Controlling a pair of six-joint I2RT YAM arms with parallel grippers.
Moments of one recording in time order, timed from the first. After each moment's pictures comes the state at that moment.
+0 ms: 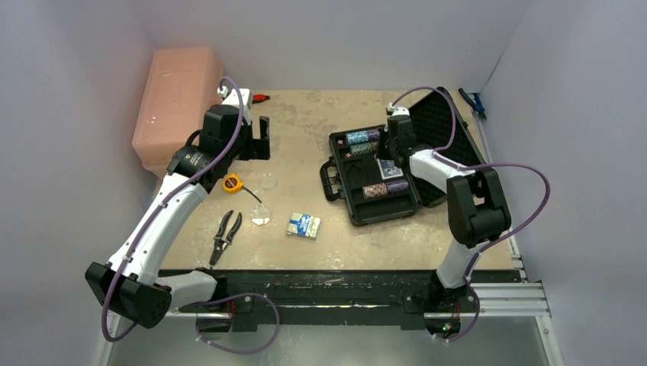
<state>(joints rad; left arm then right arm) -0.38 1.21 1.31 -0.68 -0.22 -0.20 0.30 1.79 1.13 -0.03 0.09 0.29</state>
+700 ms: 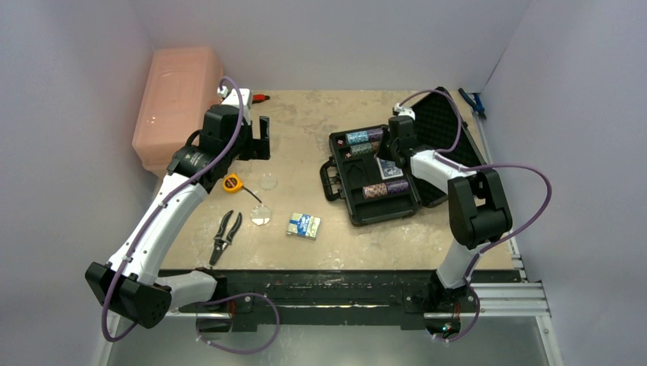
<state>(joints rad) -0.38 1.21 1.31 -0.68 -0.22 -0.20 0.30 1.77 1.10 -0.01 0.12 0.41</state>
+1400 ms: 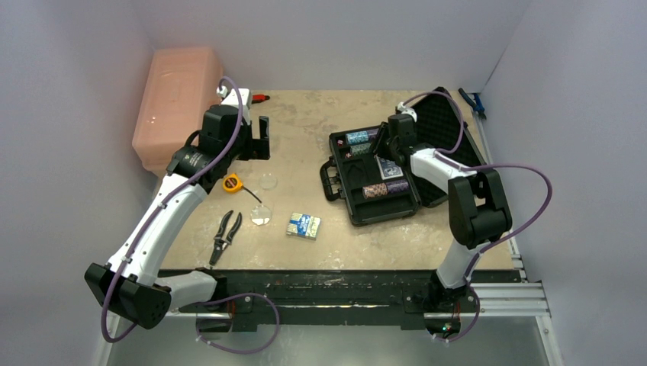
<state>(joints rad) -0.38 1.21 1.31 -0.68 -0.22 -0.20 0.30 1.77 1.14 -0.09 0.10 0.56</state>
